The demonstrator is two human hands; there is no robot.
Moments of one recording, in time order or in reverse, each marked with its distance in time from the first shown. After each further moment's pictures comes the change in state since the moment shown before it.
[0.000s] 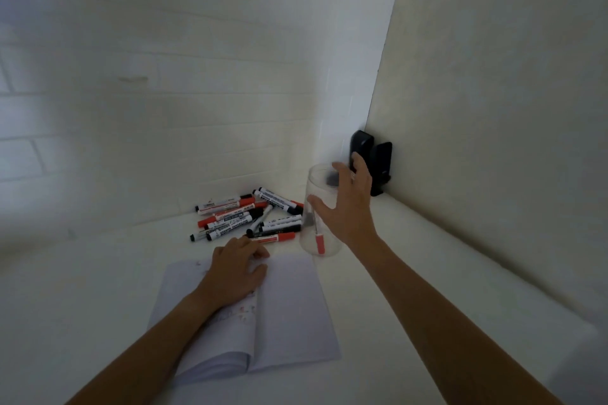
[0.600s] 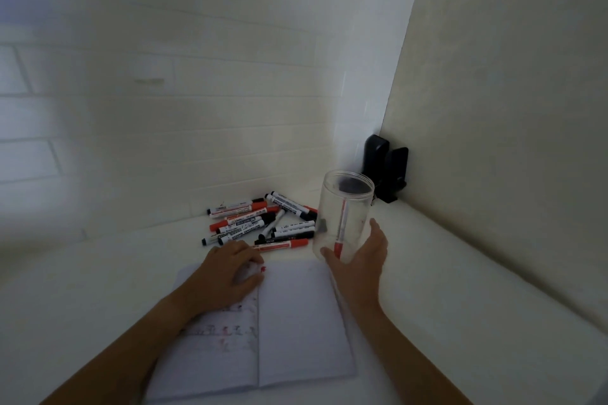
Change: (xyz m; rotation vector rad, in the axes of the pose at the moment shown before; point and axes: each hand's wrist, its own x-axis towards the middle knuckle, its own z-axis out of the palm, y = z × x) left_hand -0.006 -0.040 -0.029 0.057 -0.045 0.203; right_hand -0.091 0.007 0.037 0.233 0.040 0.469
